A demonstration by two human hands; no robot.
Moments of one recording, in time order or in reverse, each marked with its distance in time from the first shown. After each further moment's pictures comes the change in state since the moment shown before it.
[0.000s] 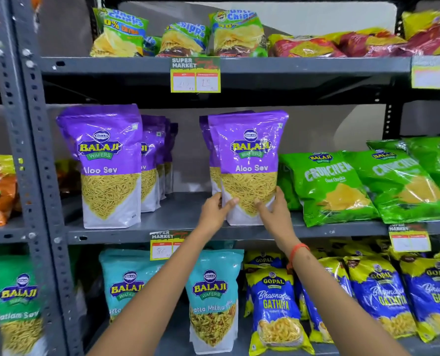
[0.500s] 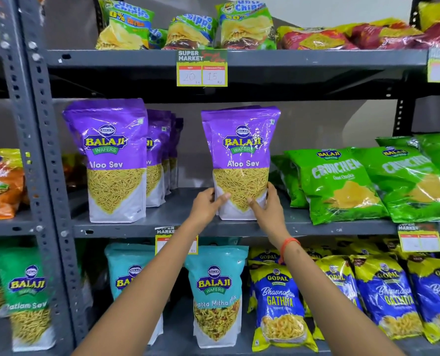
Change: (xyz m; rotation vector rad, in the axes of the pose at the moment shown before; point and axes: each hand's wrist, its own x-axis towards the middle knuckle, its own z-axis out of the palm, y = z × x) left_hand -0.001 -0.001 -0.032 0.005 -0.012 -0.065; right_hand -0.002 -0.005 0.024 0.015 -0.068 0.025
